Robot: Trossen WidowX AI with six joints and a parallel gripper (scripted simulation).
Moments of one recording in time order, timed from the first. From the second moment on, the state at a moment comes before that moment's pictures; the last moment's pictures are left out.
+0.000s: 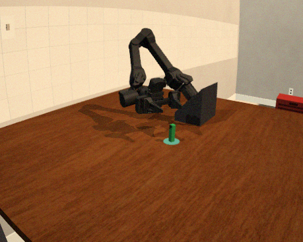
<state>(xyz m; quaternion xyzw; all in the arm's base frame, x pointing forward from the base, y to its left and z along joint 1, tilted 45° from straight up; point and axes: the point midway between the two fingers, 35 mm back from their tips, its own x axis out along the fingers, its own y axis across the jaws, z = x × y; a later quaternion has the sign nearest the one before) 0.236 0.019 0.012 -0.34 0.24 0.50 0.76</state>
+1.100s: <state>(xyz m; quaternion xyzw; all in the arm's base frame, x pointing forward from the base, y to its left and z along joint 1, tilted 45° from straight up) 0.232 0.067 0.021 -0.47 0.71 0.27 0.45</state>
